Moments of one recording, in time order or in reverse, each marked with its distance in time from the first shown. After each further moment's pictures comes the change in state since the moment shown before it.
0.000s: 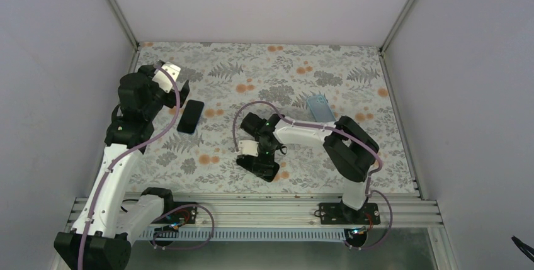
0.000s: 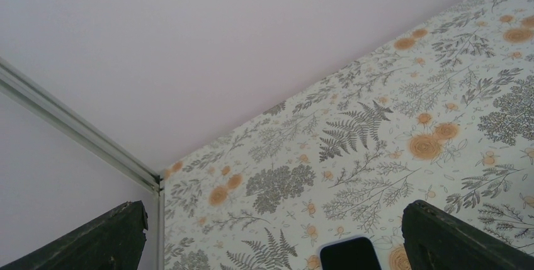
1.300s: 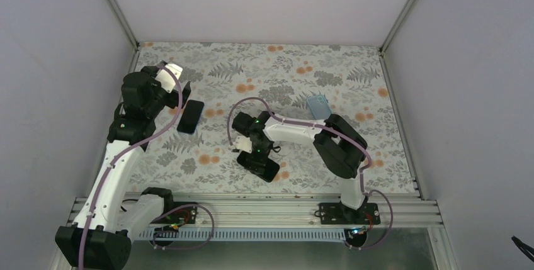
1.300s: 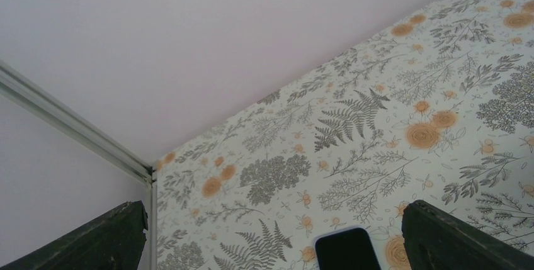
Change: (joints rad) left arm 0.000 0.029 -0.009 0.000 -0.001 0.001; right arm 0.021 0.119 0.144 -0.128 0.103 0.243
